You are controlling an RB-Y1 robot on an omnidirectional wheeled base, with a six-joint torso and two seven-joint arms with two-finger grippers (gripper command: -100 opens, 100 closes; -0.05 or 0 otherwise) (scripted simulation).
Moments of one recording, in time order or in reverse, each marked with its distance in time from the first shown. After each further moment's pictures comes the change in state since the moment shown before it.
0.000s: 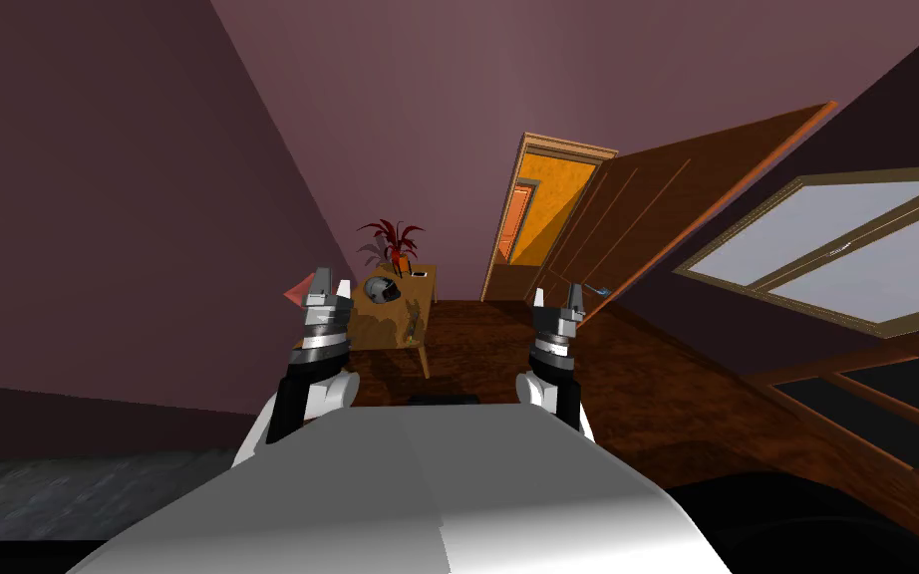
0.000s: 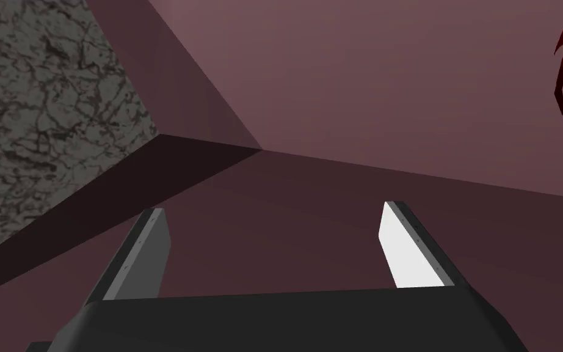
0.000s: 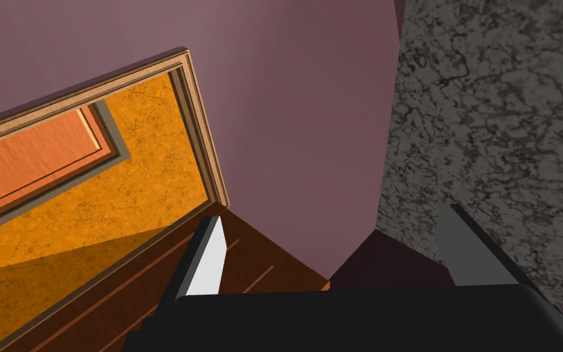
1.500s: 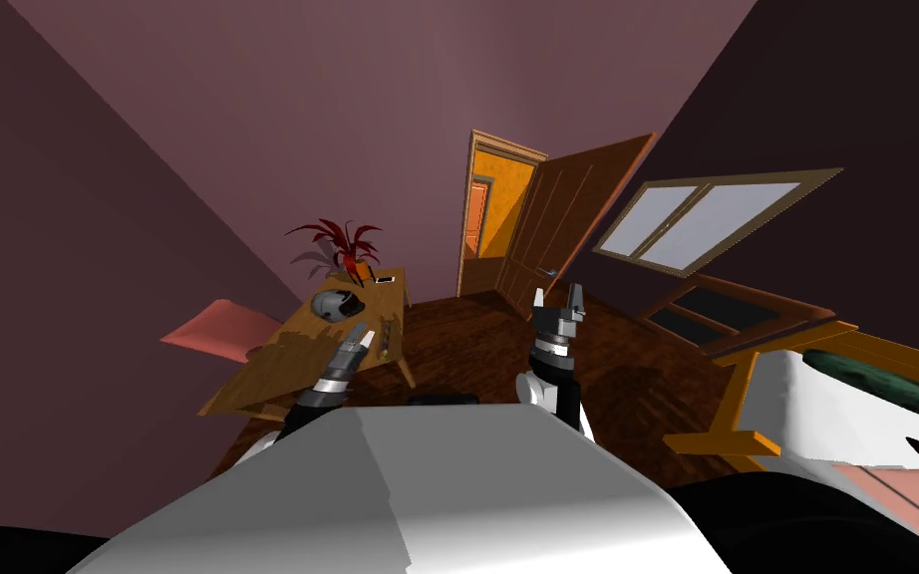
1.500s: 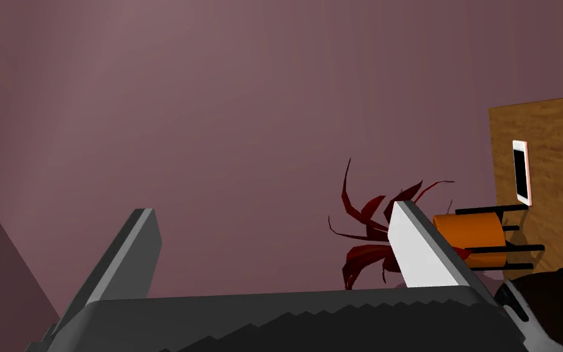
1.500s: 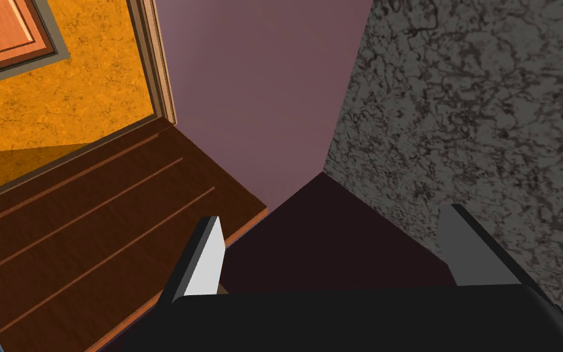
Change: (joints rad) left arm 0.231 0.304 -0.105 0.279 -0.058 -0.114 0.233; right arm 0.000 0.000 0.000 0.000 0.000 0.000 0.000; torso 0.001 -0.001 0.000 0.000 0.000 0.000
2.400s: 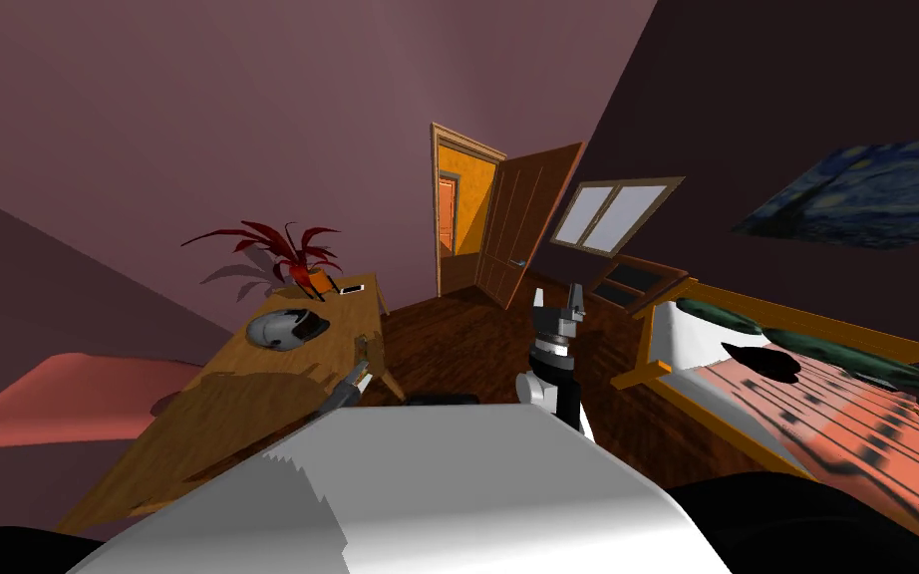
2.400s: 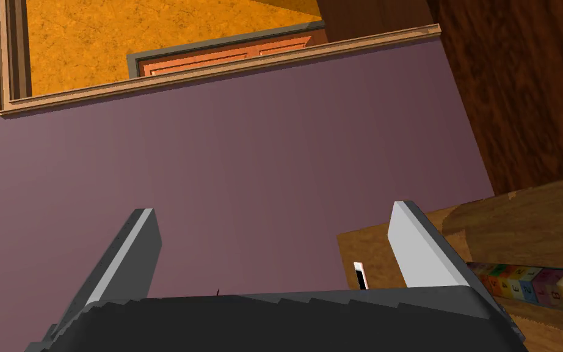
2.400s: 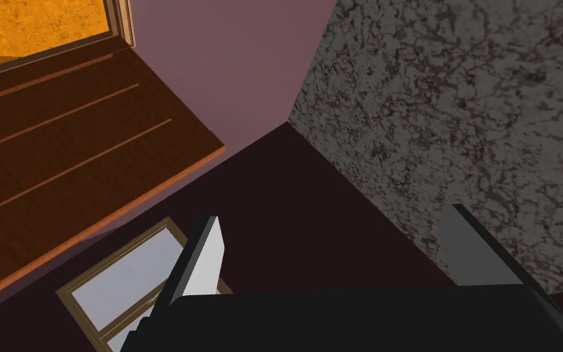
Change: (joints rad) left arm 0.133 0.167 -0.089 0.219 -0.022 -0.051 0.165; right arm 0.000 0.000 0.000 0.000 0.000 0.000 0.000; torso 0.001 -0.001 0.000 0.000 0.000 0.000
